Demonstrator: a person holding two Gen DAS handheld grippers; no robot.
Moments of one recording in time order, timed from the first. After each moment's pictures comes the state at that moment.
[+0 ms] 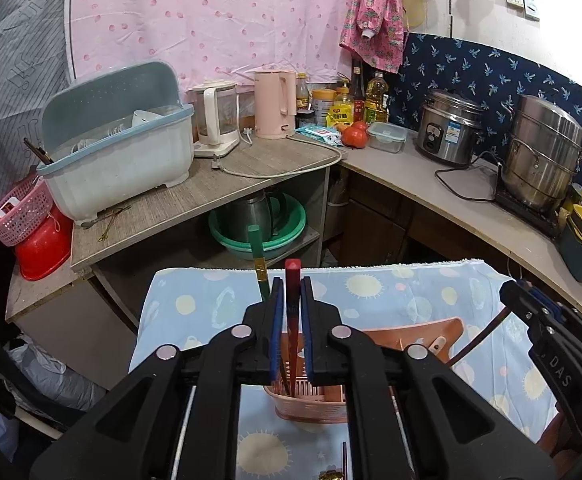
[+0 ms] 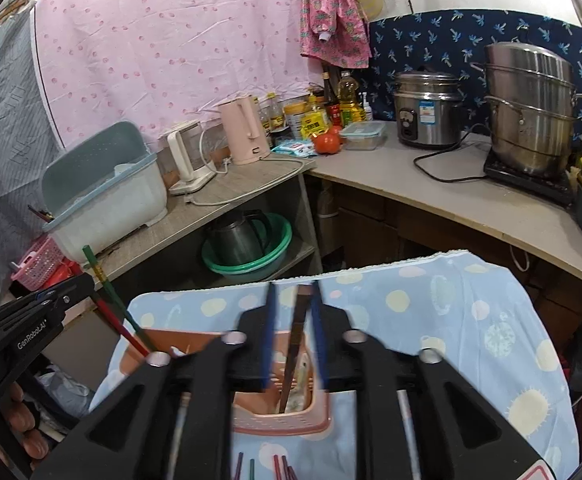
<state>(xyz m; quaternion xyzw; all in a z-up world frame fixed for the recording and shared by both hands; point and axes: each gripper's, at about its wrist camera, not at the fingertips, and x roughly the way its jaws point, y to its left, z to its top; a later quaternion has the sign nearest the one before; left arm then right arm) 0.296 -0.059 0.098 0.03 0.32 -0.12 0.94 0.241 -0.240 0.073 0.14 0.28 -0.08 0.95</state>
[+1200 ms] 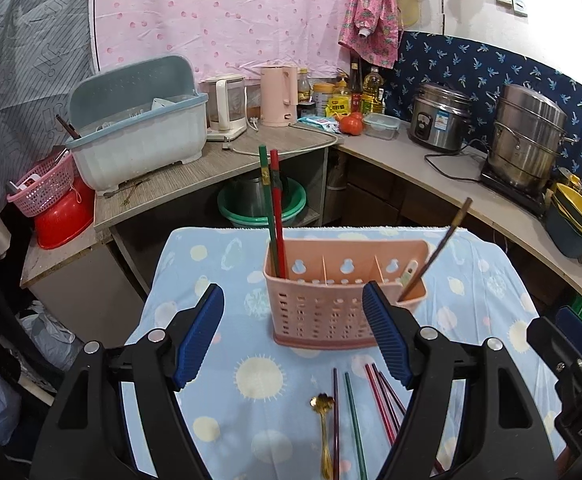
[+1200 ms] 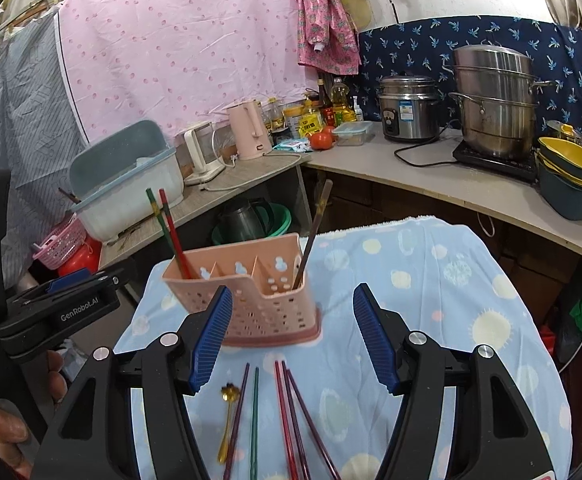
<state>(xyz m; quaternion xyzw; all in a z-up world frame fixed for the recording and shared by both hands) 0.191 -0.043 0.087 0.03 0.32 -0.11 0.94 0.097 -0.218 0.072 0.14 0.27 -0.07 0.95</state>
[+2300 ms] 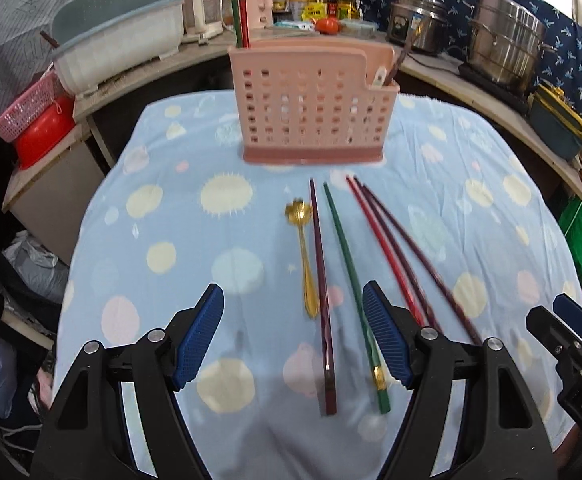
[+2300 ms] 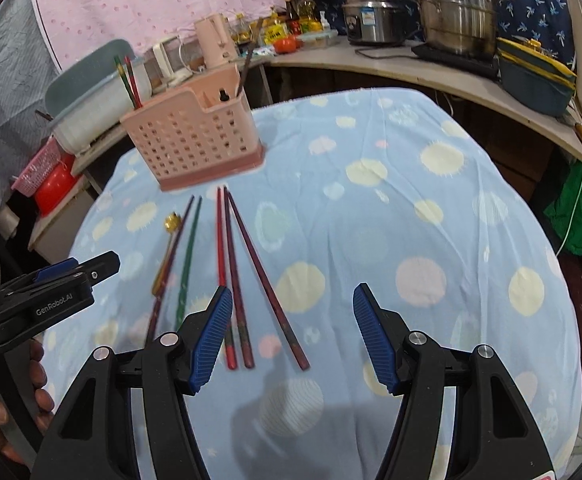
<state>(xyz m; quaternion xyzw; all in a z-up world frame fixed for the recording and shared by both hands) 0.088 -0.037 -0.043 0.06 0.44 -0.14 0.88 -0.011 -0.220 -0.047 0.15 0.41 -0.09 0.90</state>
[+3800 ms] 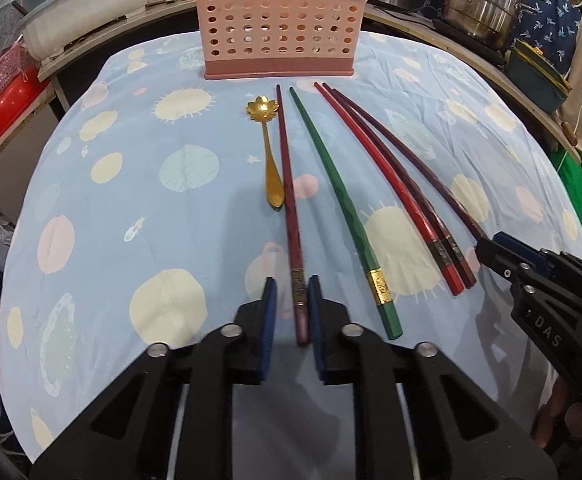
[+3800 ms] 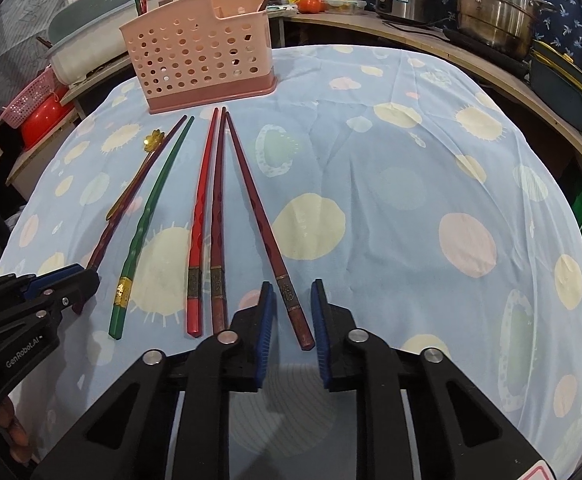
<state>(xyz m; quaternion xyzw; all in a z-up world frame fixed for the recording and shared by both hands) 0.058 -0.037 -0.105 0.06 0.49 -0.20 0.85 0.008 -0.198 -0.111 0.08 0.46 -0.08 0.88</state>
